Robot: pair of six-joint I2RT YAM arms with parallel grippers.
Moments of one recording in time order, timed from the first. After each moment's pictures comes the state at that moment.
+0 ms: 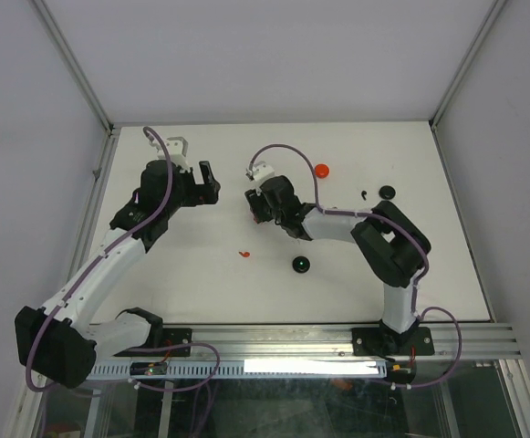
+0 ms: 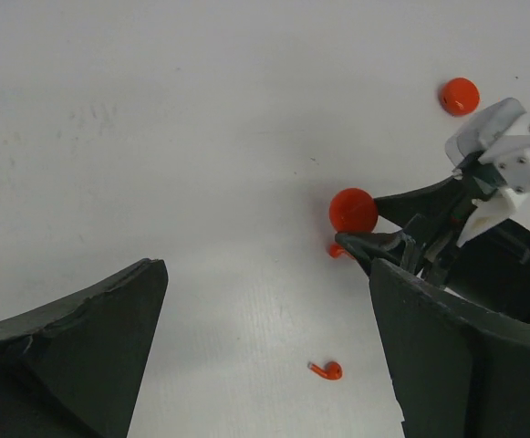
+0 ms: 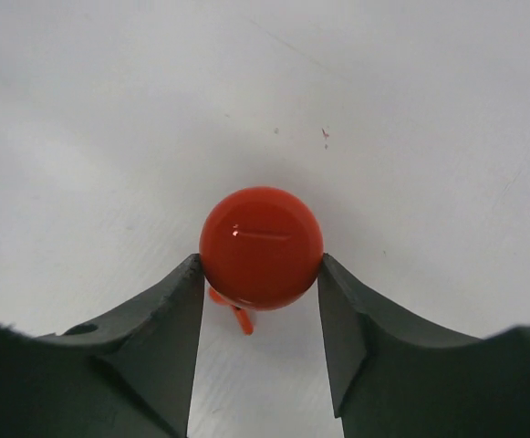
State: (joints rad) left arm -0.39 1.09 0.93 -0.26 -0.13 -0.31; right arm 0.79 1.95 1.15 0.21 0.18 0.09
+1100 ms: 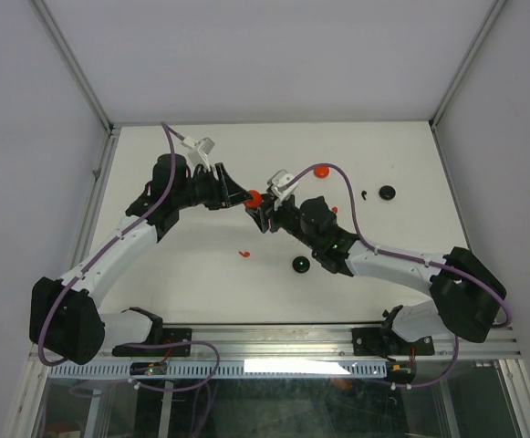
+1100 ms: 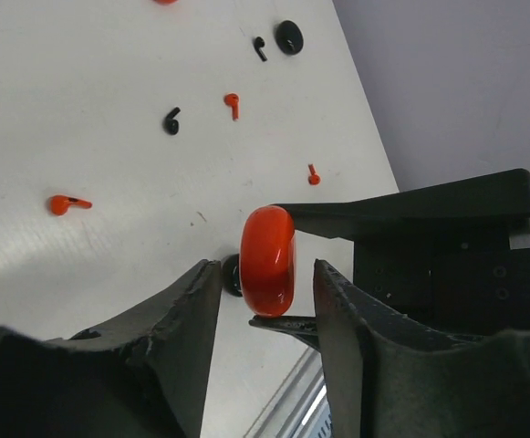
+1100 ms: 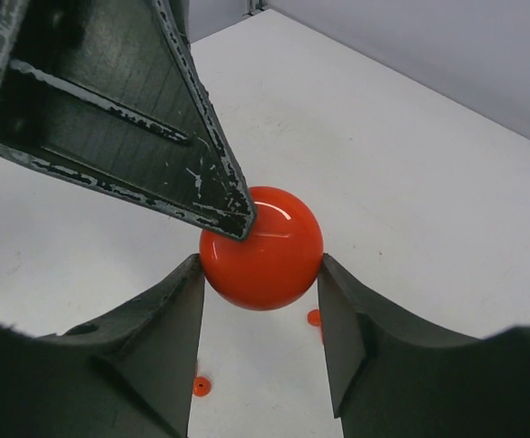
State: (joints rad) left arm -0.38 1.24 0.93 -0.08 0.54 -0.63; right arm 0.92 1.38 0.75 0.56 0.08 0.00
